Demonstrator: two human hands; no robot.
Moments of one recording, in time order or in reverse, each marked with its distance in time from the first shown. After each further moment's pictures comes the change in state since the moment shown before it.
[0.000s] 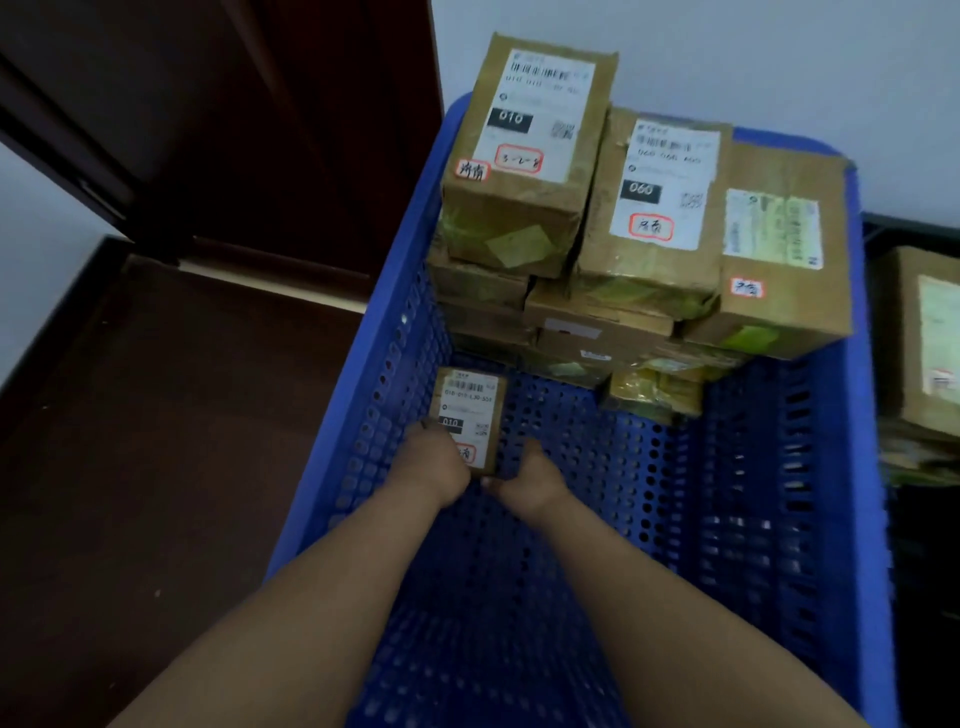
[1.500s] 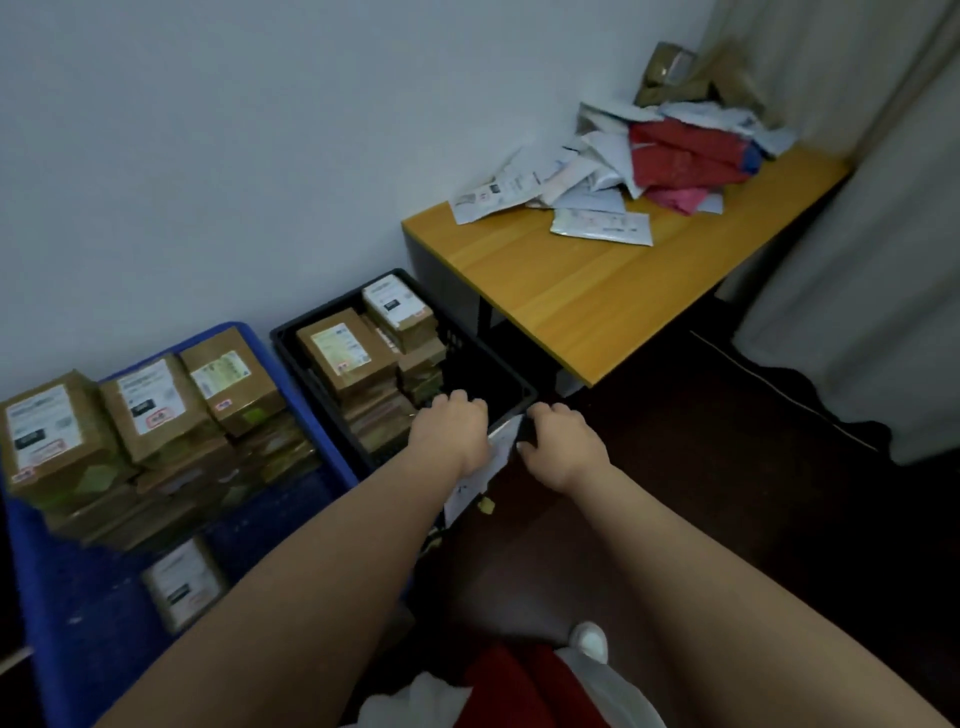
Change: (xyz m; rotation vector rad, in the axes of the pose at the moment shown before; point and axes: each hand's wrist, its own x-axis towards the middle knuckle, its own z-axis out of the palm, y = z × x) left_hand -0.470 0.284 0.111 1.006 0.011 1.183; right_hand -0.538 0.226 -0.169 -0.111 0.878 0.252
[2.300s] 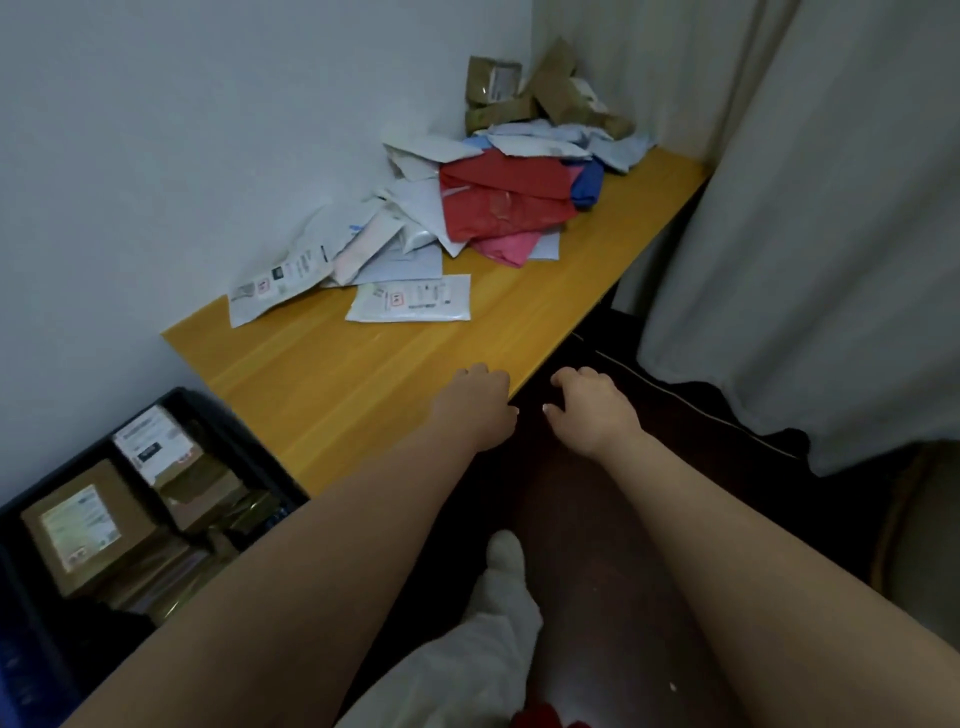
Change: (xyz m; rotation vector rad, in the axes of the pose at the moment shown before) left_hand 0.313 0.336 -0.114 -0.033 0.065 0.194; right_hand 0.196 0.362 -0.212 0.091 0.178 0.127
